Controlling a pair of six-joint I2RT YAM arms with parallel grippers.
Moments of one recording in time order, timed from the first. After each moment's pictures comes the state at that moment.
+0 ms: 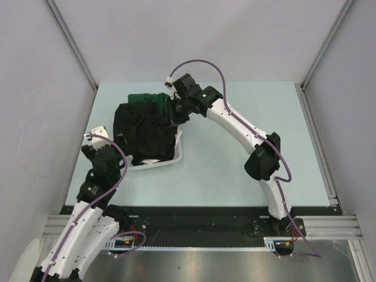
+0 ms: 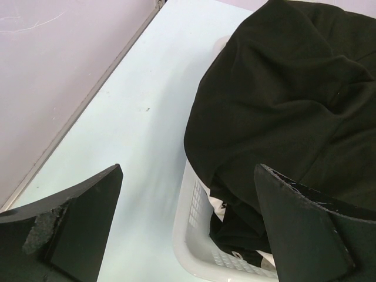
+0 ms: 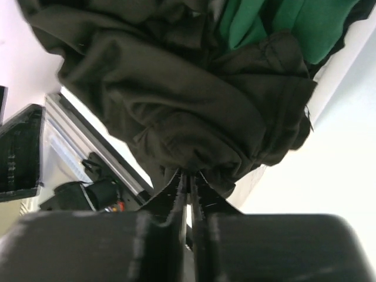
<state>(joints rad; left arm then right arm) -0.33 0.54 0.58 -0.33 -0.68 -0.25 0.78 2.17 2.31 -0.92 -0.31 0.48</state>
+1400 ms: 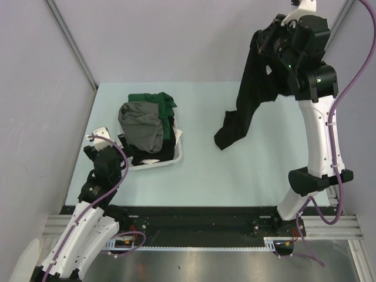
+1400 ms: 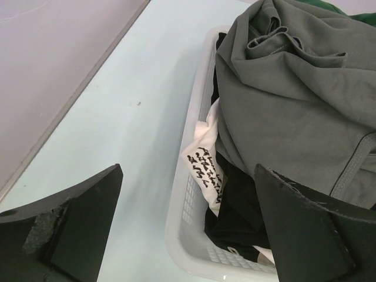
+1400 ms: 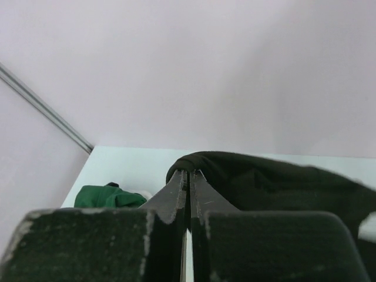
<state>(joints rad) -0.33 0.54 0.55 -0.31 -0.65 -0.25 0.28 1.70 2.44 -0.72 0.01 0.30</state>
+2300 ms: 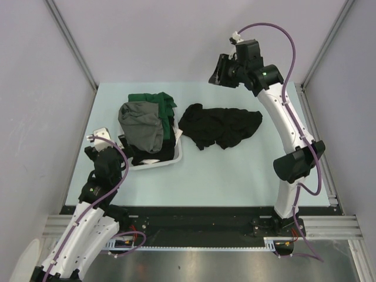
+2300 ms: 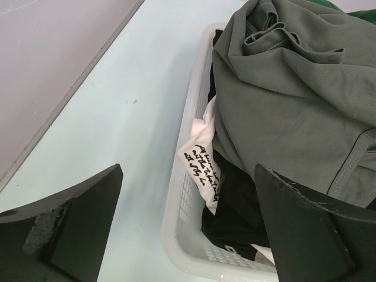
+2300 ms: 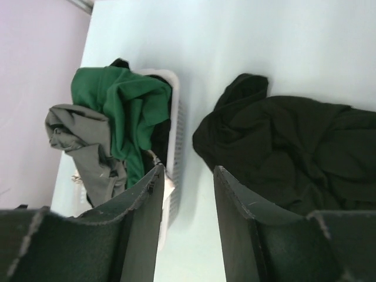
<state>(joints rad) -0.33 0.53 0.54 -0.30 -0.63 -0.27 0.42 1.91 2.26 -0.86 -0.15 0.46</state>
